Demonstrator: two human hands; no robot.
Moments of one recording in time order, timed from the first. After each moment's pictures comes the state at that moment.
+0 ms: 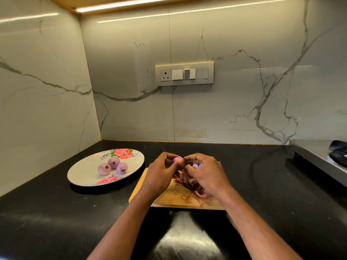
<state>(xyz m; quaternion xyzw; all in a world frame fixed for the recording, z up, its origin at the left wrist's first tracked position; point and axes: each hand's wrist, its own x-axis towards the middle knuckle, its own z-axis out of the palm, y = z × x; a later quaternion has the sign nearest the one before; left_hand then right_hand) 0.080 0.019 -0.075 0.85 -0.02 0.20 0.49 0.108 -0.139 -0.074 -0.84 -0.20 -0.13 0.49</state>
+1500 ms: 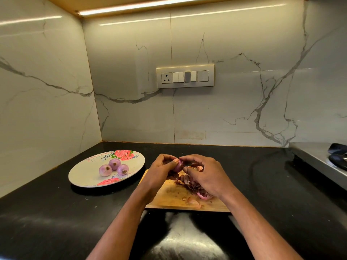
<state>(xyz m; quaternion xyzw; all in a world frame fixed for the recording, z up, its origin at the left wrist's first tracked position) 0.074 0.025 -0.066 0.76 -0.02 0.09 0.65 0.105 -0.147 -0.068 -0.83 -0.29 -0.12 0.46</state>
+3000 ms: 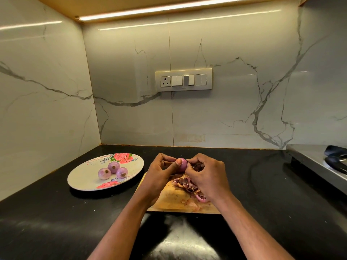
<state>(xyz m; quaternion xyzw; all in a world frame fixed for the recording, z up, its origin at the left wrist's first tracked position) 0.074 0.021 -0.069 0.69 -0.06 0.13 0.71 0.103 -0.139 -0.076 -0.80 -0.23 -0.31 0.46</state>
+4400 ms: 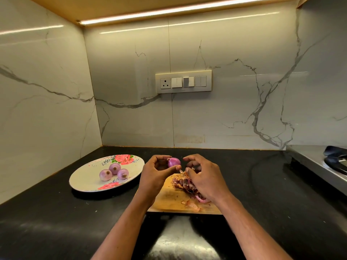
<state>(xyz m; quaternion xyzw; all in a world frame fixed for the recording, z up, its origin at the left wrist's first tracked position) 0.079 0.029 -0.074 0.73 -0.01 0.23 0.65 0.106 -0.140 -0.074 -0.83 -0.24 -0.18 0.47</state>
